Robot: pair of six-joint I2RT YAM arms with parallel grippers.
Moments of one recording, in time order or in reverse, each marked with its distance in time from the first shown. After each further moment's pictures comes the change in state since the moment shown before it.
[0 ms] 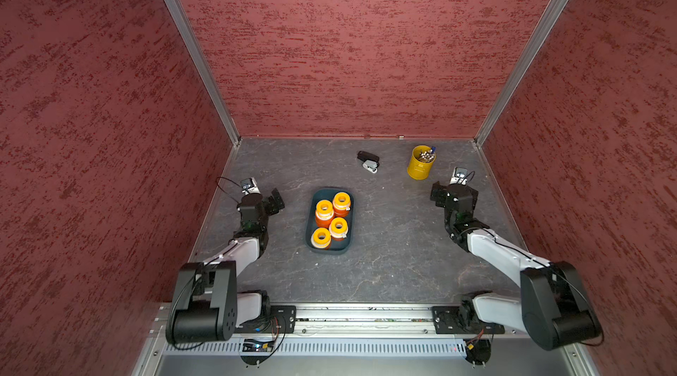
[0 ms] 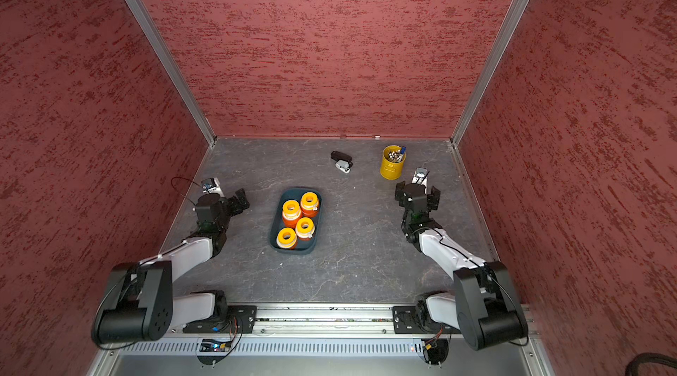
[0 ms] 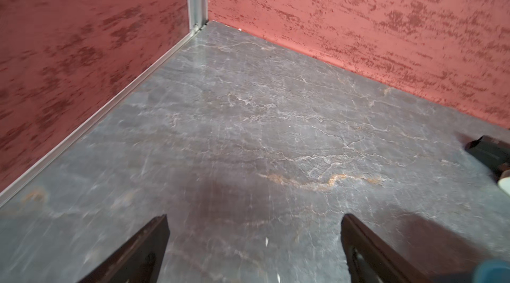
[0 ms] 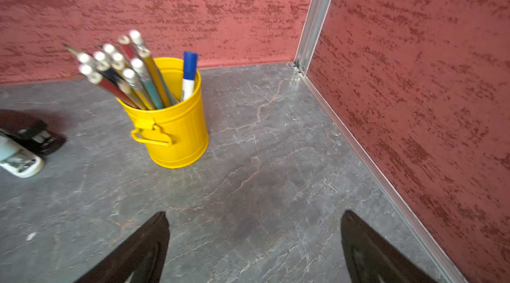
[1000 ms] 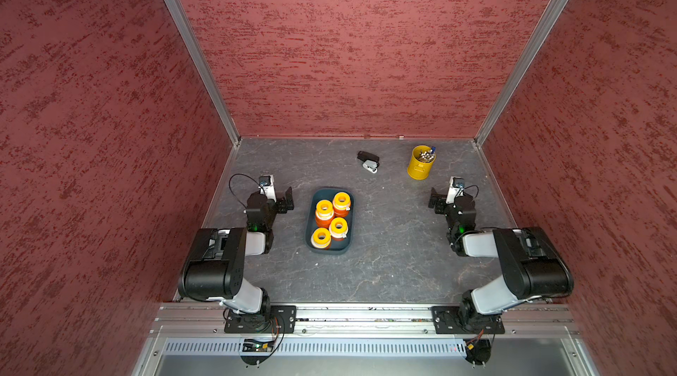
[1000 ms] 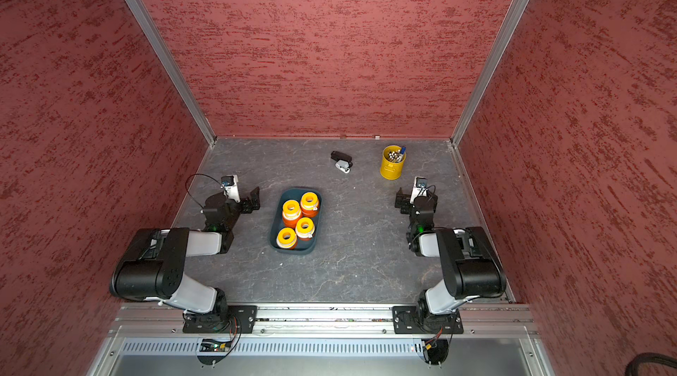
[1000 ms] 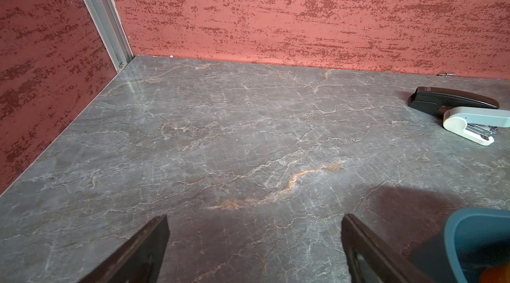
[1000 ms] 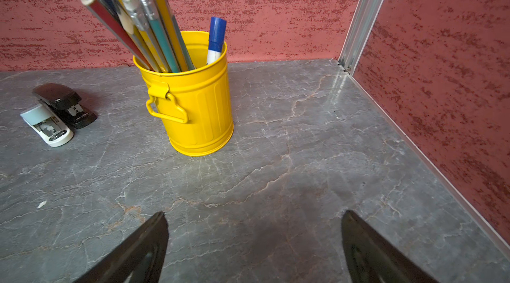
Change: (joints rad) left arm -0.022 0.193 -0.044 0.372 0.190 0.192; right arm -0.129 0.231 -0.140 0.500 -0.322 -0.061
